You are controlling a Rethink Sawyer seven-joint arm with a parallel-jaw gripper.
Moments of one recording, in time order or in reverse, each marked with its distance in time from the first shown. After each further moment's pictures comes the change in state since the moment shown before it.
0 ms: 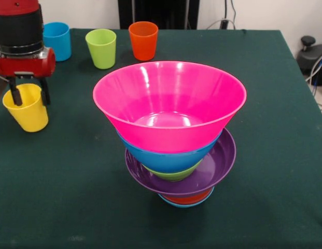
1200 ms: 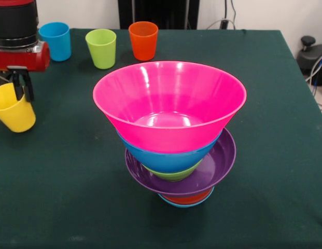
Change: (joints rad) arm 0.002 -0.028 0.001 0.006 0.001 0.000 0.000
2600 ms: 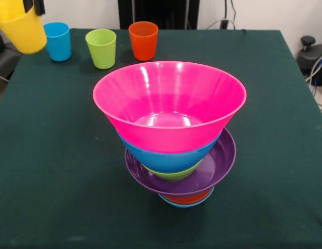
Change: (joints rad) arm 0.066 -0.424 0.000 0.209 0.239 0.235 0.000
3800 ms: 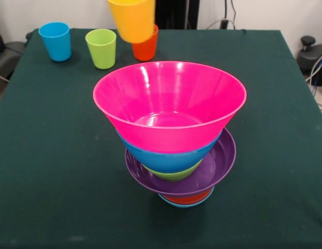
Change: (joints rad) arm 0.376 -0.047 -0.069 -0.089 0.083 0.122 0.089
